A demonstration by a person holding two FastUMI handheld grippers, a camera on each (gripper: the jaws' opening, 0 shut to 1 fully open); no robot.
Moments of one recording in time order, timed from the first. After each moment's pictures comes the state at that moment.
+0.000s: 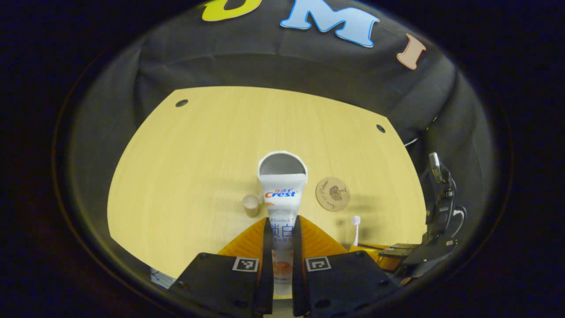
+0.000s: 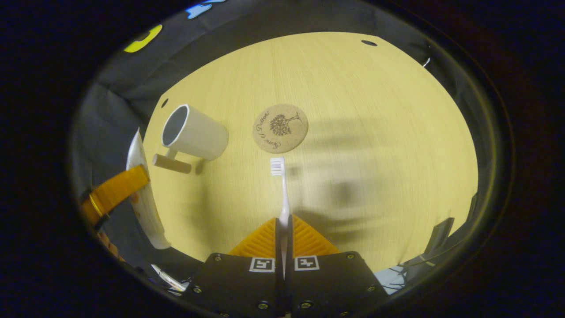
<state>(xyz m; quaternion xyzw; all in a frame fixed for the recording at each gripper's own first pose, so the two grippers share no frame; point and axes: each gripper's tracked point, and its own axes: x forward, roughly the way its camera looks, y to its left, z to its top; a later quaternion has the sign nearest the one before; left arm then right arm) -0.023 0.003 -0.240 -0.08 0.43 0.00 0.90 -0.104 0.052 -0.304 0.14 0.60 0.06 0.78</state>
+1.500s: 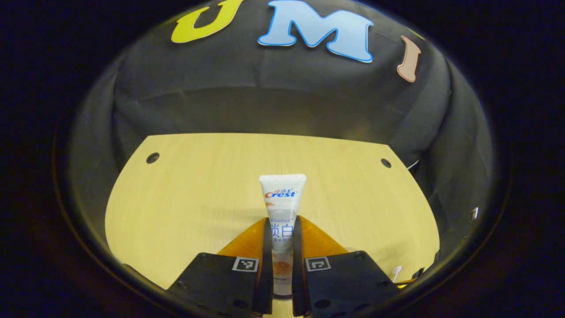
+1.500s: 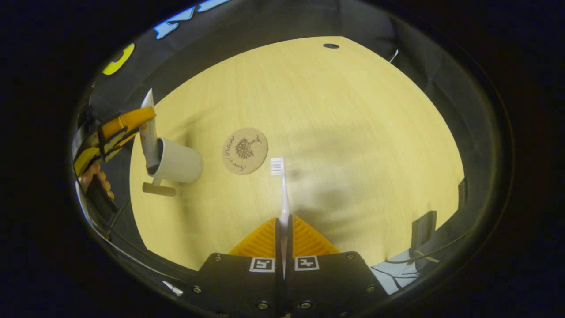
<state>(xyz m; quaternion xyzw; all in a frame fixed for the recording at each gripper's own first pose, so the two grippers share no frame) 0.134 0.030 -0.244 -0.04 0.33 -0.05 0.94 -0.095 0.001 -0.289 0.17 0.59 -0.03 0.79</state>
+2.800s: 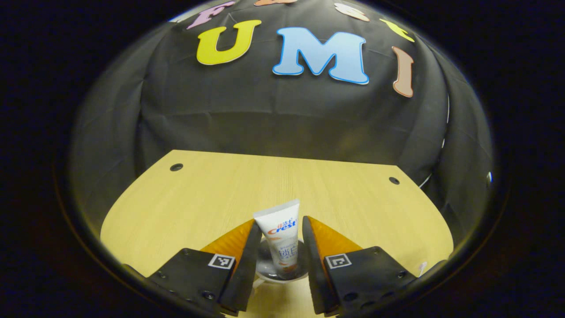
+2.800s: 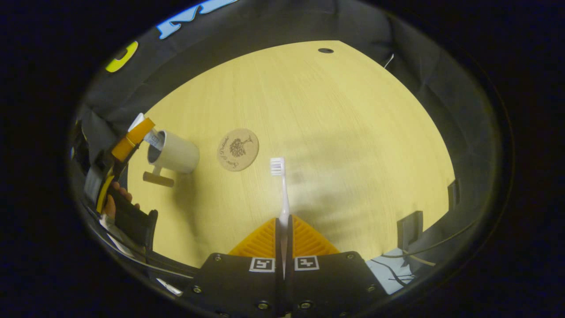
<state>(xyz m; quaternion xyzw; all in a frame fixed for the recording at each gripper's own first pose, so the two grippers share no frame) 0.103 0.028 -0.244 -0.04 0.21 0.00 0.98 -0.103 -0.014 -0.272 0.15 0.58 -0.02 0.80</state>
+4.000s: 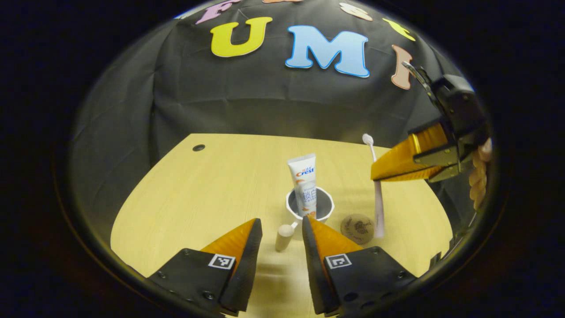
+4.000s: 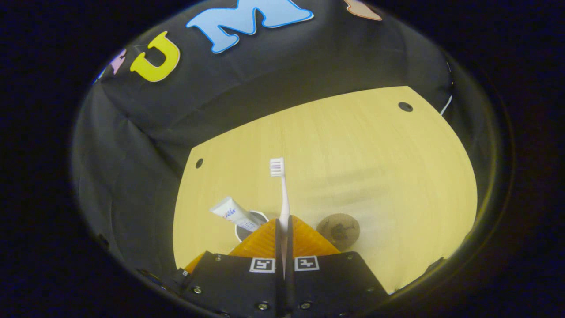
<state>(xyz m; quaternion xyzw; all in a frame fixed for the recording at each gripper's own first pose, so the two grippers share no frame) -0.007 0.078 -0.255 -0.03 0.27 0.01 0.96 0.078 0.122 -0.180 0.18 0.46 0.09 0.87</state>
